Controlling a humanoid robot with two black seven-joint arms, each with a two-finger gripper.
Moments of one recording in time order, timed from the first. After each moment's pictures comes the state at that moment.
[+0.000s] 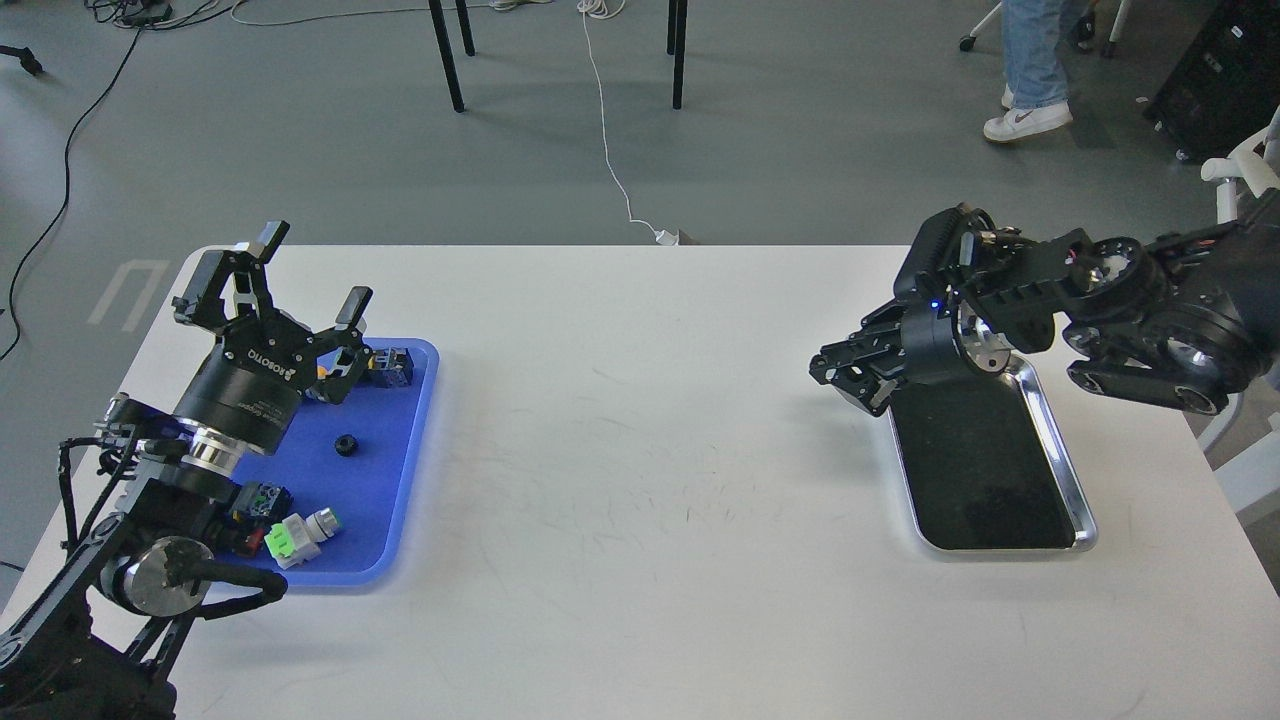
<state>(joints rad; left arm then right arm) -0.10 0.27 -1.37 -1.23 0.64 -0.47 -0.36 1.55 -0.41 -0.98 1.02 -1.29 -0.16 0.49</state>
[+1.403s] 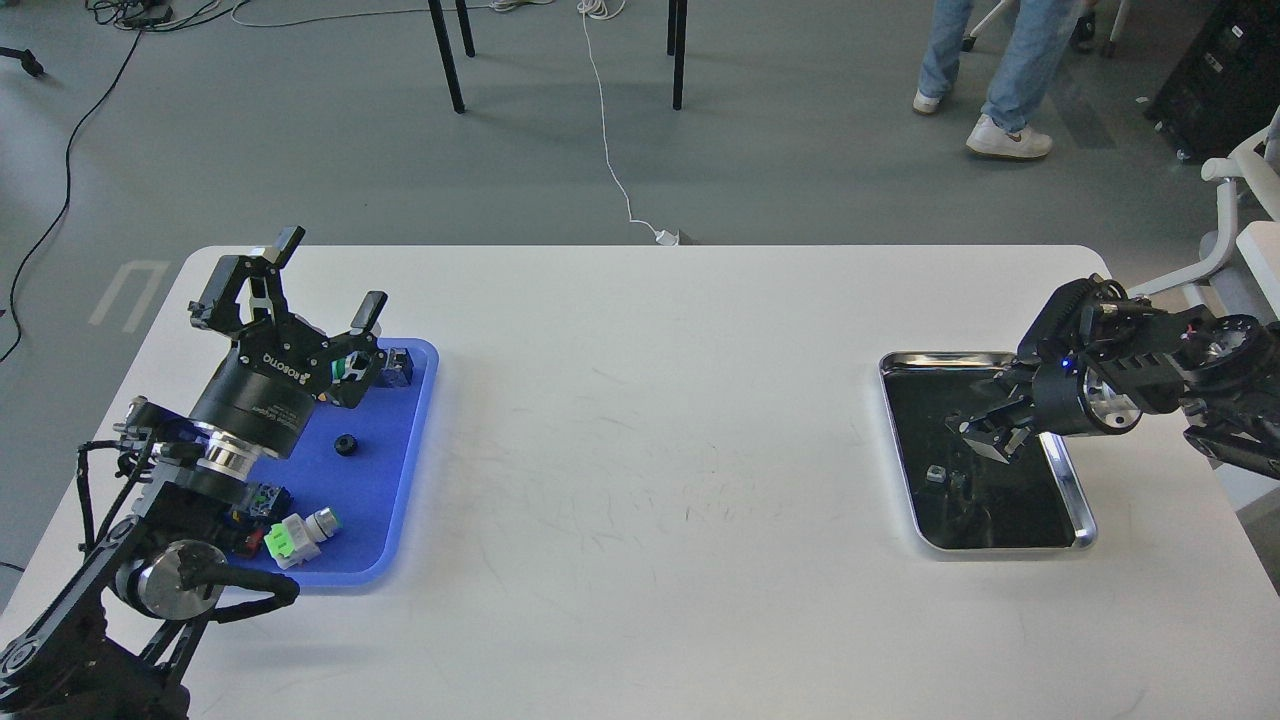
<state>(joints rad) -0.10 0.25 -1.36 -1.23 0.64 -0.48 -0.35 1.34 -0.51 -0.93 0.82 -1.34 -0.19 0.49</state>
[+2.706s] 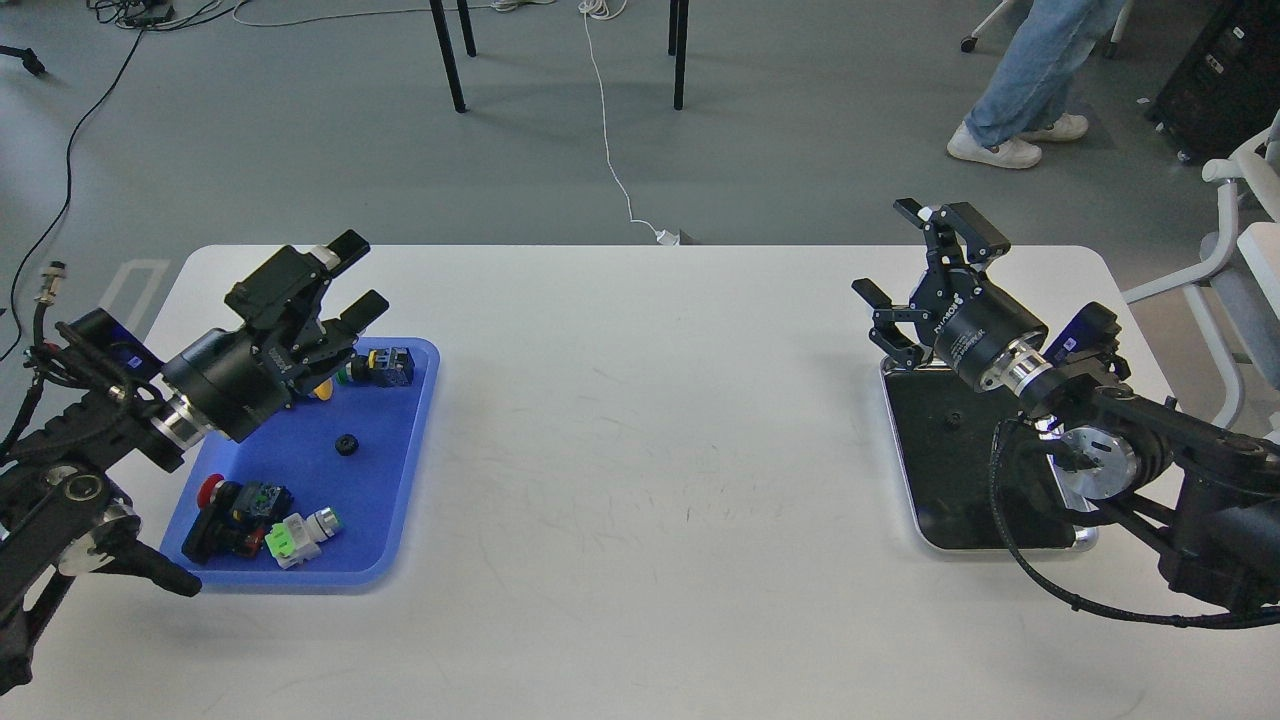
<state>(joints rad) -0.25 0.56 -1.17 -1.25 1.24 -0.49 -0.49 0.75 -0.51 0.29 0.95 -0.06 0.29 0.49</state>
